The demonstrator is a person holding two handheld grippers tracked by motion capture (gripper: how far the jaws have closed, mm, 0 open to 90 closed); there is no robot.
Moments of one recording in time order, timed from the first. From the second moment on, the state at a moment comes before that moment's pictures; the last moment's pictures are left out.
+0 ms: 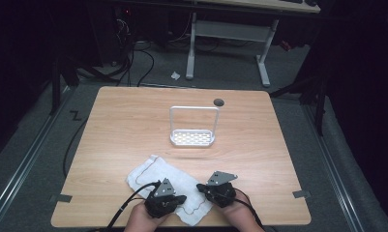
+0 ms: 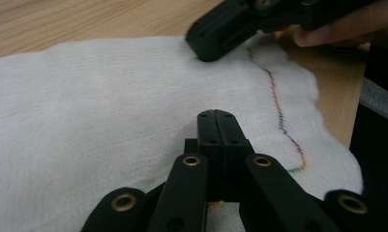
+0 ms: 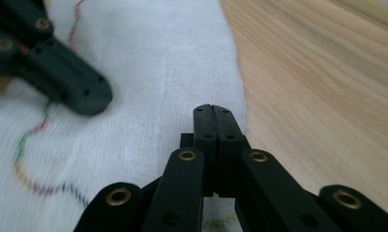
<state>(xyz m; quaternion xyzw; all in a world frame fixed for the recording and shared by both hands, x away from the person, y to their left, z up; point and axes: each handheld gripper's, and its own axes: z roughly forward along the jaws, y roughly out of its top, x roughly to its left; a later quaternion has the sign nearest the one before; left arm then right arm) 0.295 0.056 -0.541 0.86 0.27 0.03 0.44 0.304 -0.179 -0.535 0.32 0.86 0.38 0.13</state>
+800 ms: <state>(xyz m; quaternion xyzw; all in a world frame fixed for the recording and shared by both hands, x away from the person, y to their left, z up) 0.310 0.080 -0.541 0.84 0.32 0.06 0.44 0.360 -0.143 -0.523 0.31 0.86 0.38 0.15</state>
